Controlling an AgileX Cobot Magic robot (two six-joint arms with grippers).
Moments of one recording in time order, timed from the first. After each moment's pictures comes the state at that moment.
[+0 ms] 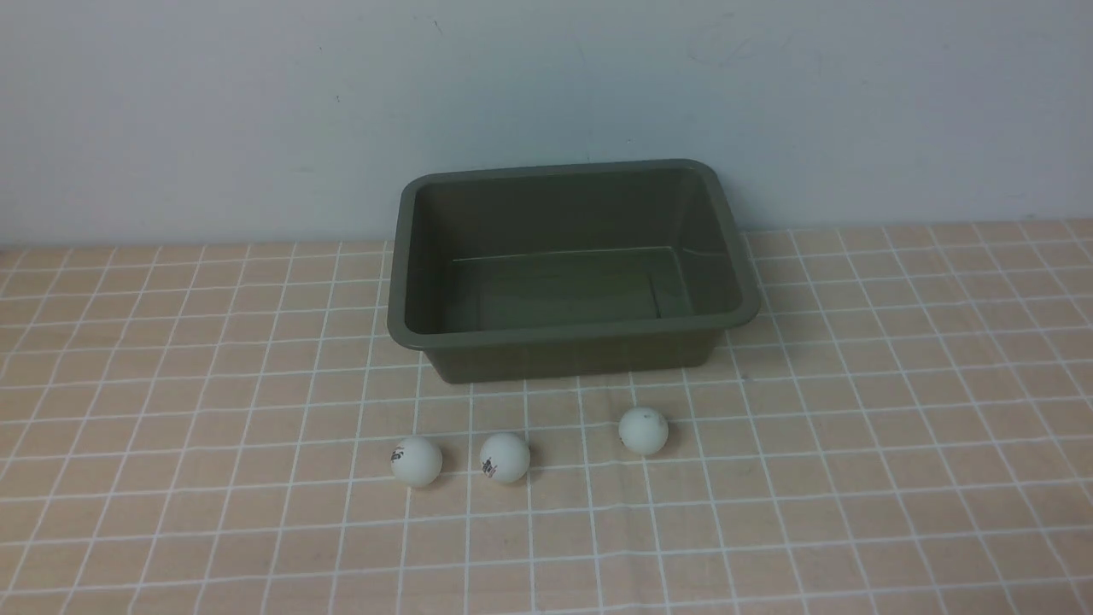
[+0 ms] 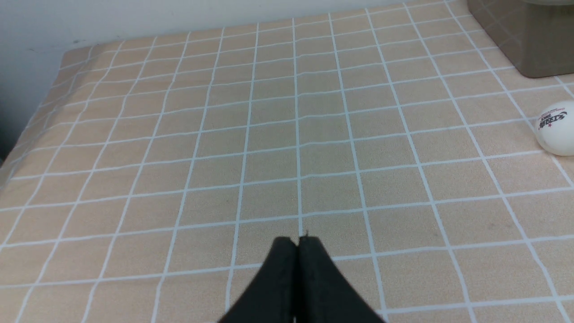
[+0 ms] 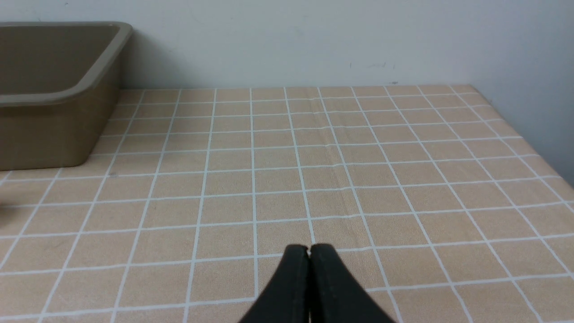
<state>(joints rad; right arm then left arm) -0.05 -0.01 0.02 -0.13 0.39 0.15 0.07 -0.01 0.02 0.02 0.42 0.07</state>
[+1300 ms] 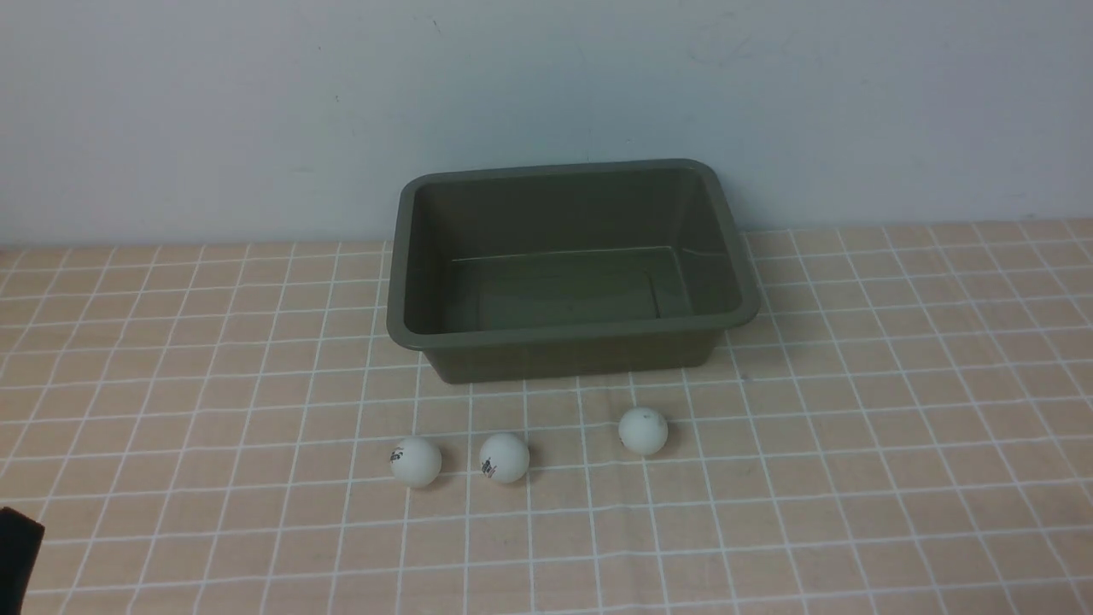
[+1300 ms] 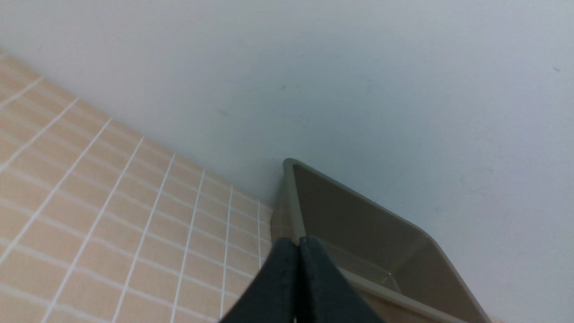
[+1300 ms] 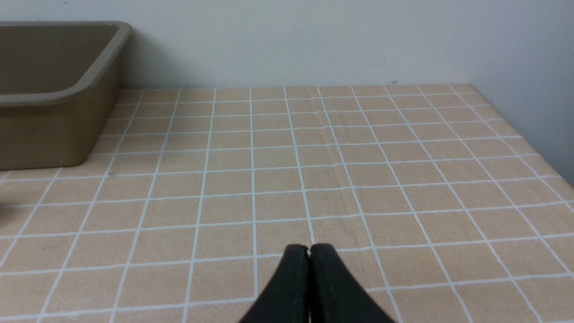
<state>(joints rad) -0.05 -0.01 0.02 -0.13 0.39 0.15 0.07 -0.01 -0.08 -0.82 0.20 0.23</state>
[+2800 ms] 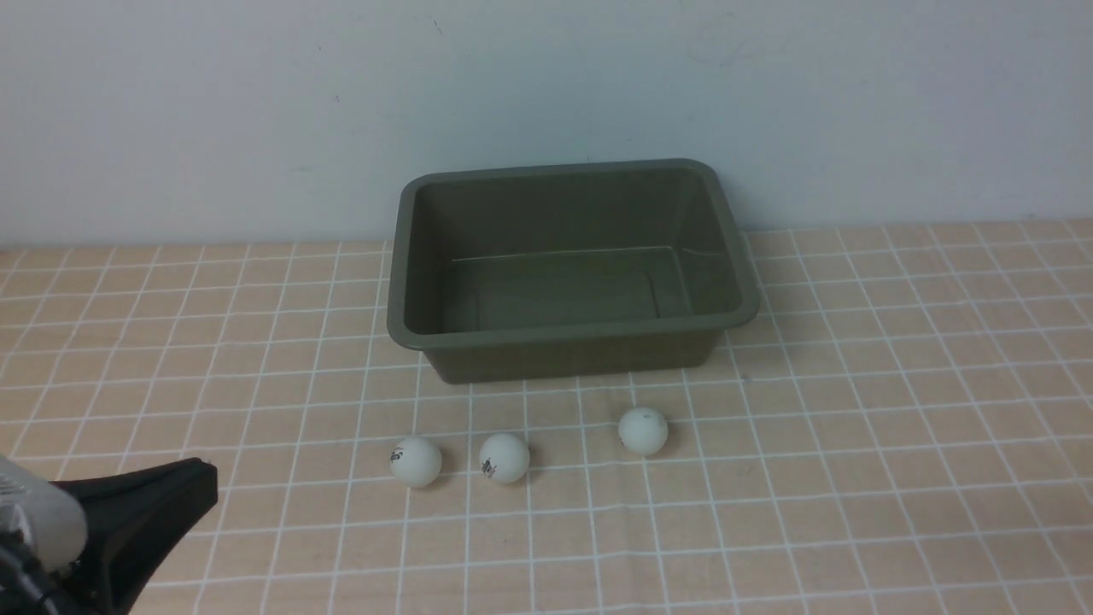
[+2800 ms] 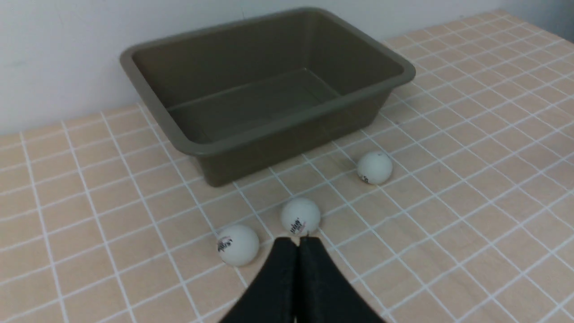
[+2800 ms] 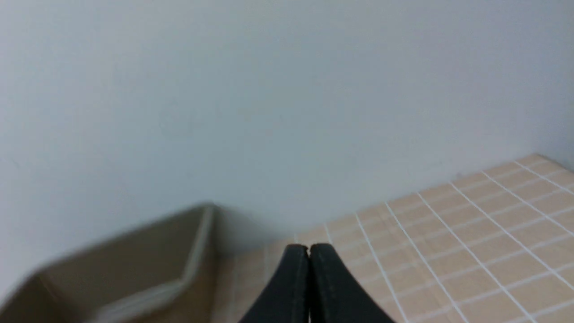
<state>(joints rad) -0.05 -0.01 0.03 0.16 0.04 0.29 -0.03 0.51 -0.42 -0.91 0.59 0.89</state>
